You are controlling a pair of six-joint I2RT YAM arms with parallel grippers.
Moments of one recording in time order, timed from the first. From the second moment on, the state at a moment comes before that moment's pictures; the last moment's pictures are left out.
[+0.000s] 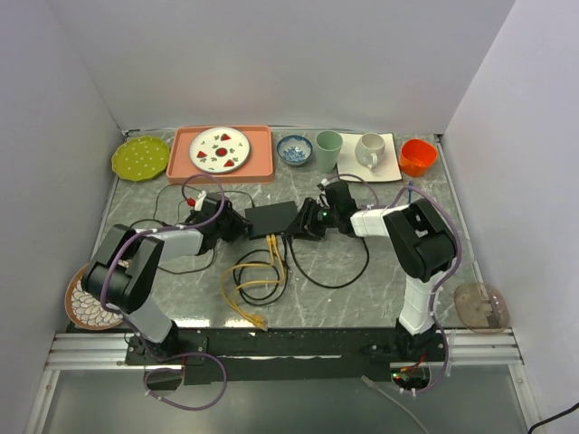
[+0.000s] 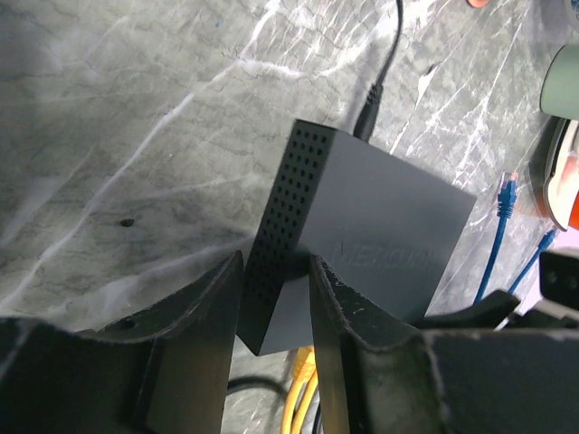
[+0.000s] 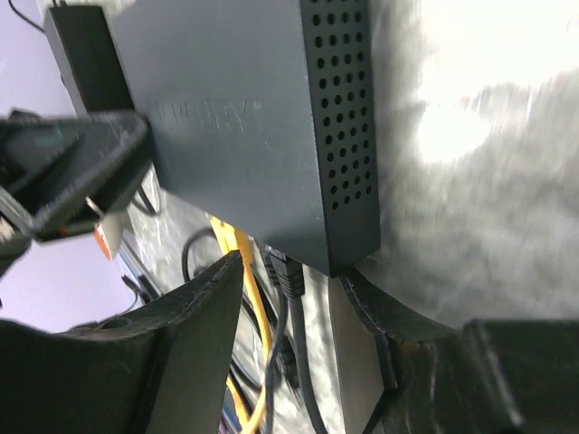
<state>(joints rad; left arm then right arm) -0.40 1.63 0.70 0.18 -0.03 -1.17 0.45 1.89 0.93 0.20 -0.54 0.84</state>
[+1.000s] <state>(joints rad) -0.46 1.72 0.74 0.38 0.18 -1.15 0.44 1.91 0.86 0.34 -0.54 1.02</state>
